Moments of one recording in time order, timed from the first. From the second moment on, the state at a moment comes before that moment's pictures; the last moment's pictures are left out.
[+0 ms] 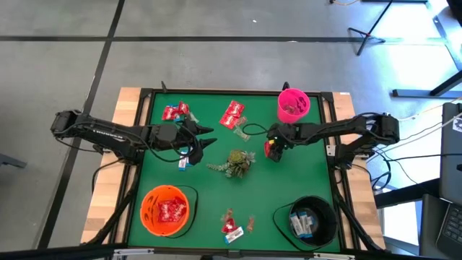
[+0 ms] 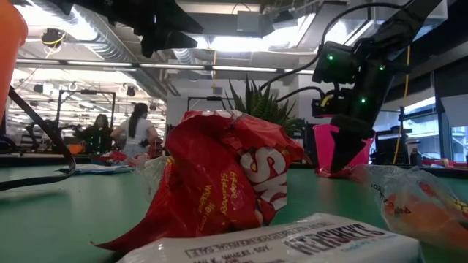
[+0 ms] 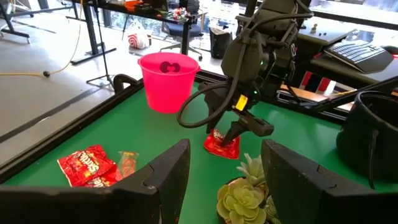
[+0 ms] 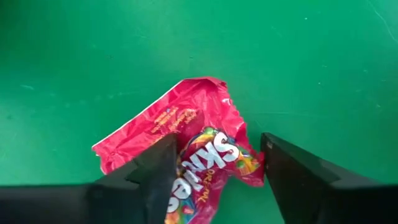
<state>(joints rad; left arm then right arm) -0.06 1.09 0.65 0.19 -0.40 -0.26 -0.20 1.48 0.66 -0.35 0.11 0.26</state>
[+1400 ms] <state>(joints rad) -0.06 1.09 0.65 0.41 -0.41 -0.28 -0.09 1.18 0.80 0.15 0.21 0.17</state>
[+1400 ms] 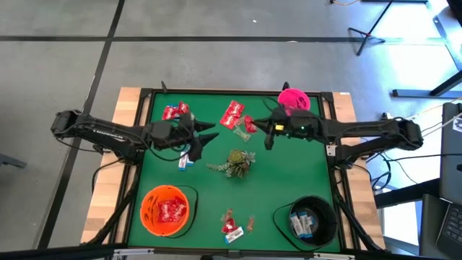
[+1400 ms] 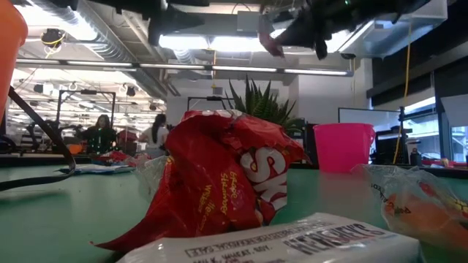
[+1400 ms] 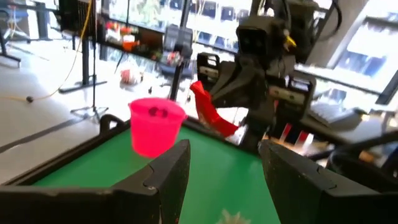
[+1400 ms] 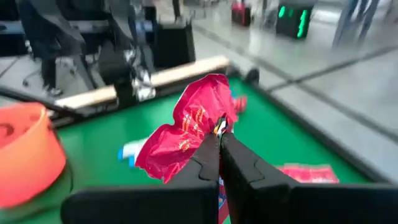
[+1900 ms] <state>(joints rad) -0.04 1.29 0.65 0.75 -0.33 -0.29 0.01 1.37 0.88 0.30 0.40 0.04</state>
